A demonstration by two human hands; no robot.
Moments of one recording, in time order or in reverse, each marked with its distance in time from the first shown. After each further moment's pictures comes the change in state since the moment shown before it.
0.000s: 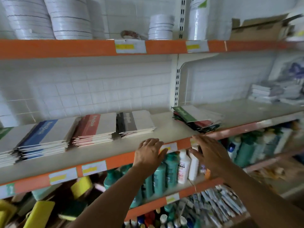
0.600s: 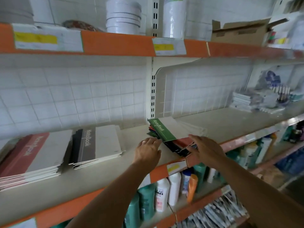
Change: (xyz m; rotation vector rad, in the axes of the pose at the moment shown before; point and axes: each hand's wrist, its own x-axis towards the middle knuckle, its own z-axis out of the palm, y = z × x) left_hand 0.169 0.045 0.065 -0.019 -0.053 0.056; right_hand 0.114 0.115 0.007 -0.050 -0.122 0.135
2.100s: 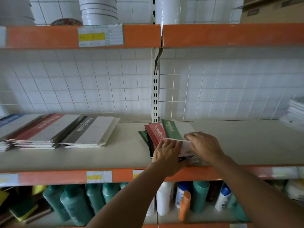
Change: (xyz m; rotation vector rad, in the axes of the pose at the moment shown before) left_hand 0.094 0.135 0.072 0.163 -0.064 -0.209; right_hand 0.116 0.111 0.021 -0.066 0.176 -0.528
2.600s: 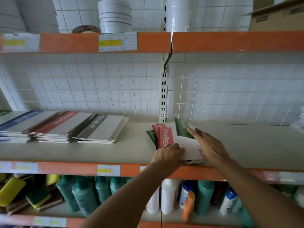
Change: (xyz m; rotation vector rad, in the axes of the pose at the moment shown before) left_hand -0.029 -0.002 -0.027 0.013 -0.033 0.016; right_hand -0.008 -0.005 -0.009 0.122 -0.050 0.041
